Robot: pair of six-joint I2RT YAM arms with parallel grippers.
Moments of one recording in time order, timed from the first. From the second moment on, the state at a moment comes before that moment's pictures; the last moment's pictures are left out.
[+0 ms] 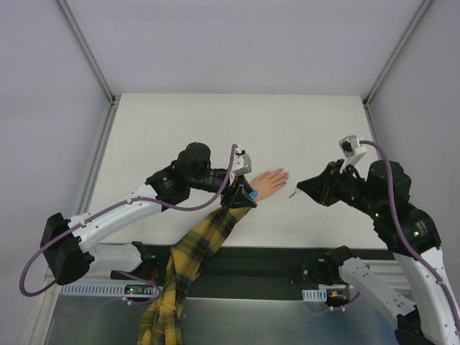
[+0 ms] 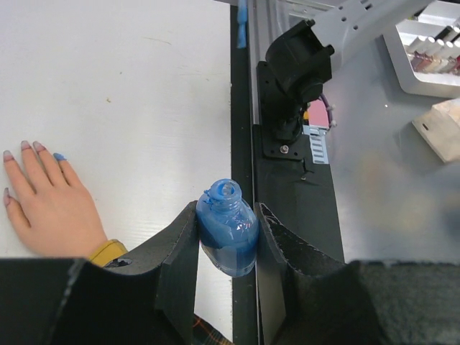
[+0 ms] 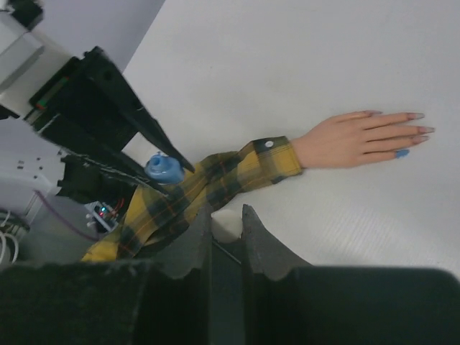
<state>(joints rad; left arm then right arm) -0.87 1.20 0.97 -0.09 0.77 -0.04 0.43 0.66 1.16 -0.88 -0.30 0.36</state>
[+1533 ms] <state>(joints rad) -0.94 1.18 0.97 -0.16 0.72 0.06 1.05 0.96 1.37 -0.85 0.11 0.37</state>
